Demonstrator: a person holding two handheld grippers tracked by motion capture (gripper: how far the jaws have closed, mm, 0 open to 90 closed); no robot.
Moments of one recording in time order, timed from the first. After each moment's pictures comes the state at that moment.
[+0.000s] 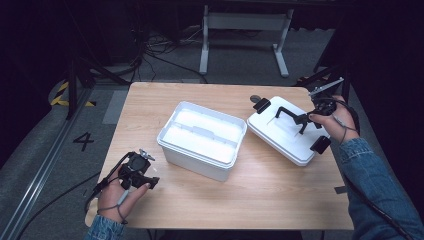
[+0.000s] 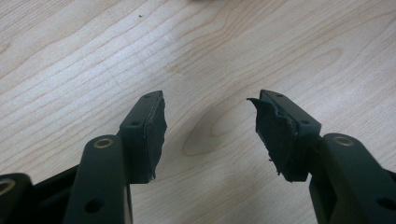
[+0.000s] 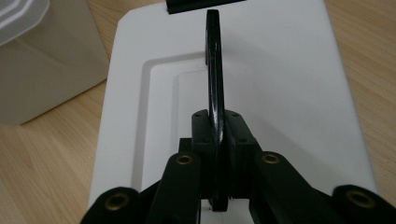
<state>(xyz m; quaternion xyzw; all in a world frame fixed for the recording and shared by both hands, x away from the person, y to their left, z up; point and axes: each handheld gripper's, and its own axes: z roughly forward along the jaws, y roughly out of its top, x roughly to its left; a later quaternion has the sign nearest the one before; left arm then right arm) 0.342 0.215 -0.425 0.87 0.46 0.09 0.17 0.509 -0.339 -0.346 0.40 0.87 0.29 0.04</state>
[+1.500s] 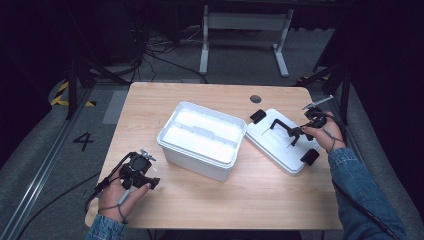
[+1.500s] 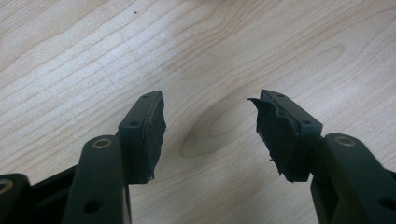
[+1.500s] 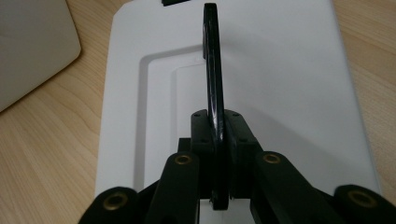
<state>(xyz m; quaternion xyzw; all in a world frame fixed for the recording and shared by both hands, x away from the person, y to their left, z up) 0.344 0.214 -0.428 0.87 0.45 0.08 0.17 0.519 -0.349 -0.418 0.43 0.85 0.31 0.00</state>
